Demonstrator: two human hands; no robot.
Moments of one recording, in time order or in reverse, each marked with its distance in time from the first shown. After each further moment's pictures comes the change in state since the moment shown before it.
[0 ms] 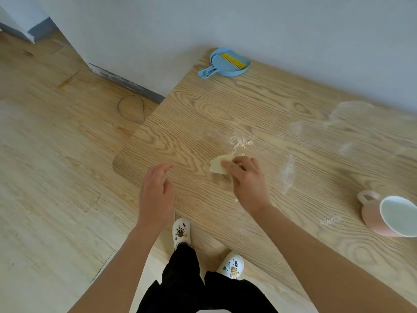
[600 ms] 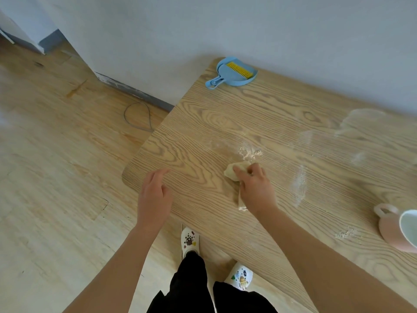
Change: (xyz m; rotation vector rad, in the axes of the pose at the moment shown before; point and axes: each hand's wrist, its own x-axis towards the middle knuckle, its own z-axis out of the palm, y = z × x) left_hand 0.035 -0.028 -0.010 0.169 -0.033 -0.022; right_hand 0.023 -0.002 0.005 -0.135 -0.275 0.232
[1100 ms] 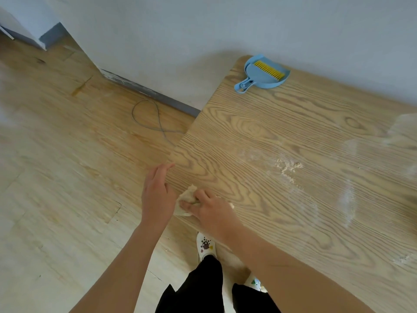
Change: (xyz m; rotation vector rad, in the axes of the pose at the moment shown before) left_hand 0.073 -0.049 -0.040 -0.053 0.076 0.031; right_hand 0.026 -0.150 0.075 0.002 -0.200 -0.541
